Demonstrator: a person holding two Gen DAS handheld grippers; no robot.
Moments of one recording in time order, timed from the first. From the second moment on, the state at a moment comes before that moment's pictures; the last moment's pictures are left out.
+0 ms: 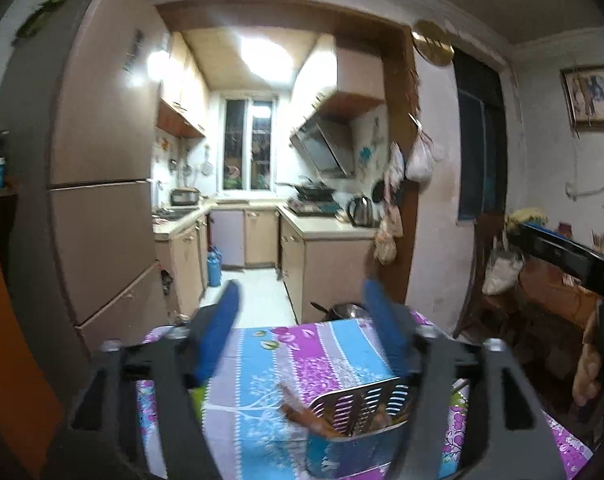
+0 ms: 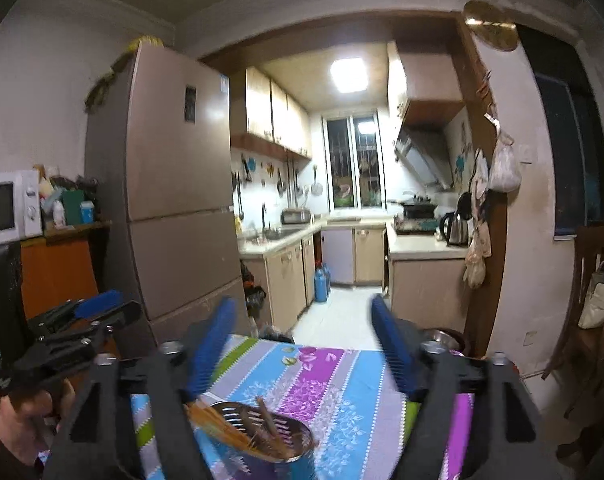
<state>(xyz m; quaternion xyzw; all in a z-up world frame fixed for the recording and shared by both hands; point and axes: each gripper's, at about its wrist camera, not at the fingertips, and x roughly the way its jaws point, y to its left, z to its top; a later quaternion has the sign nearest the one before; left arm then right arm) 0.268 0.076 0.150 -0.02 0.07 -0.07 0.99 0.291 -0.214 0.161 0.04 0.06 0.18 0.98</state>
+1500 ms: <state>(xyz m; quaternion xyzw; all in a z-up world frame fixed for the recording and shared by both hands) -0.008 0.061 0.025 0.02 0.09 -0.04 0.99 -0.019 -0.179 0.013 0.03 0.08 0.12 0.99</state>
